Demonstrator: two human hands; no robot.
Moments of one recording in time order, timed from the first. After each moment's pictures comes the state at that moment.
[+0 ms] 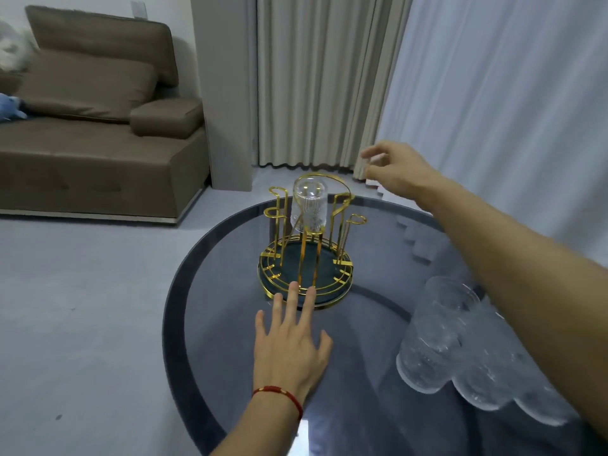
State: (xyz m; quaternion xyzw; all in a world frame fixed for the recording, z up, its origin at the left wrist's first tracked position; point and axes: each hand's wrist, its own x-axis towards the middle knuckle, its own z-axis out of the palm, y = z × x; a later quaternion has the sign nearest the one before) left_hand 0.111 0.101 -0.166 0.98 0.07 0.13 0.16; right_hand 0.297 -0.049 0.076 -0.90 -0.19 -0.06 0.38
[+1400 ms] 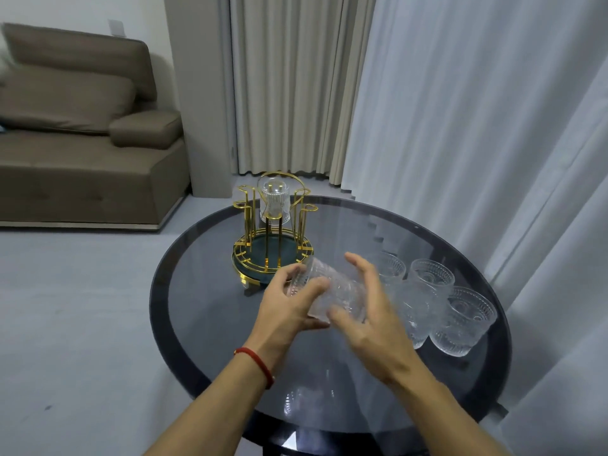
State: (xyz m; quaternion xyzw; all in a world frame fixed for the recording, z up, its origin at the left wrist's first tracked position) left_hand 0.030 0.039 -0.056 0.61 0.05 0.06 0.79; right_hand 0.037 -0.117 -0.054 -0.82 -0.21 -0.08 0.53
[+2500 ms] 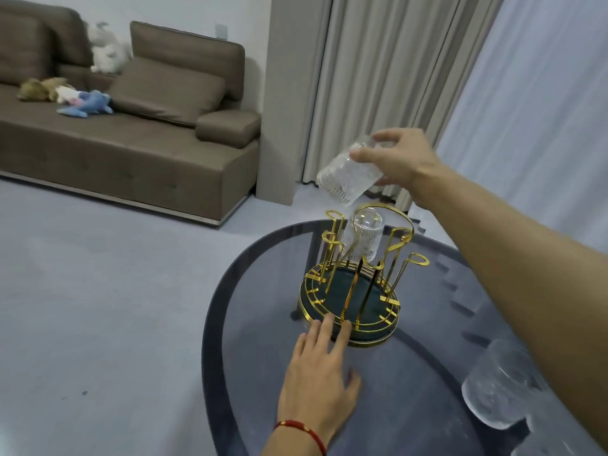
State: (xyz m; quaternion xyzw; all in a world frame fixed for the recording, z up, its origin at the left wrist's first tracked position) left_hand 0.109 0.112 -0.157 0.95 0.05 0.17 0.25; right_hand 0.294 0.066 0.122 -0.86 -0.23 -0.09 0.45
